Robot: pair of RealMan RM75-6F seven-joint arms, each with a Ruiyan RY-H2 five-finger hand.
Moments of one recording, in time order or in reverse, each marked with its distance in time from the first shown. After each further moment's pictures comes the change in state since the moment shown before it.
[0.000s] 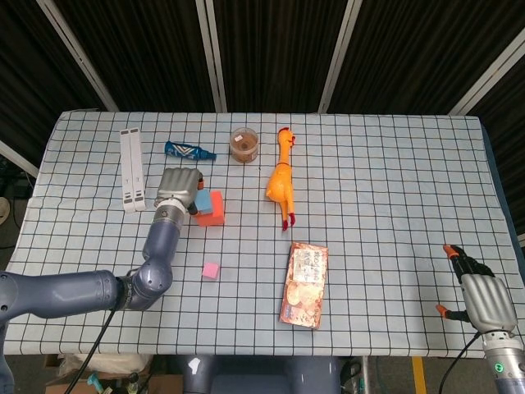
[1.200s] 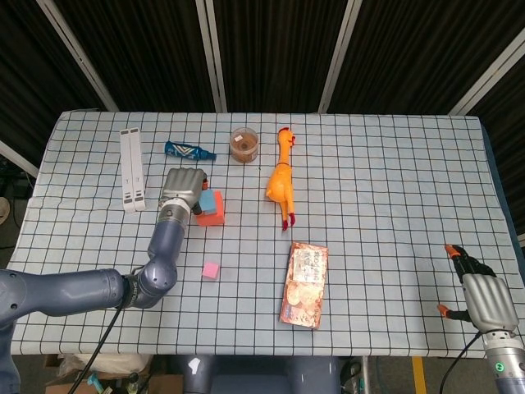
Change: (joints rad) left arm -0.017 -0.025 0.005 0.040 -0.010 -0.020 0.003; right arm 0.001 -0.001 0.001 0.004 0.011 -0.003 -0.003
